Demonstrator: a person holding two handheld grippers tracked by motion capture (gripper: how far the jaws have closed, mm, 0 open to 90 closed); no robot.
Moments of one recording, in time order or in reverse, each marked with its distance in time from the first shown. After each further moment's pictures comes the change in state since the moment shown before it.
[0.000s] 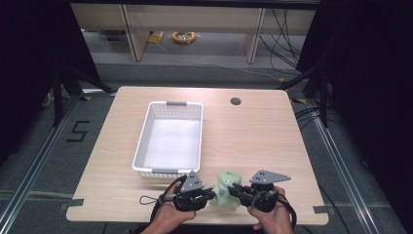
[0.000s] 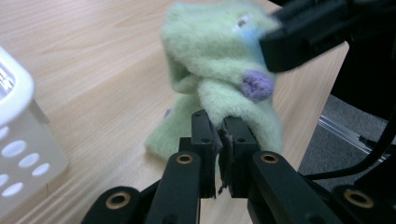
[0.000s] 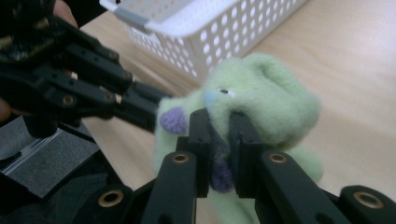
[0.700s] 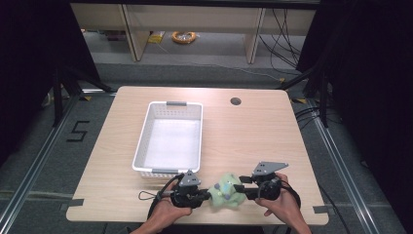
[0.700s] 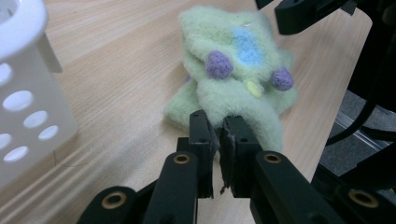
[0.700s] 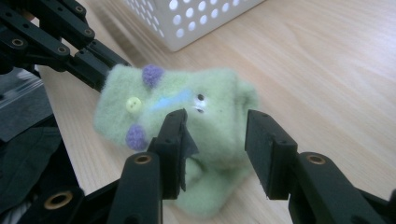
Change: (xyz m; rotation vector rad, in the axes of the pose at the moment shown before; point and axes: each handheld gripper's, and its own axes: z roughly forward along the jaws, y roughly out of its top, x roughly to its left) left arm 0.019 -0.009 0.007 0.073 -0.012 -0.067; right arm -0.051 0.010 0.011 0.132 0.013 -0.198
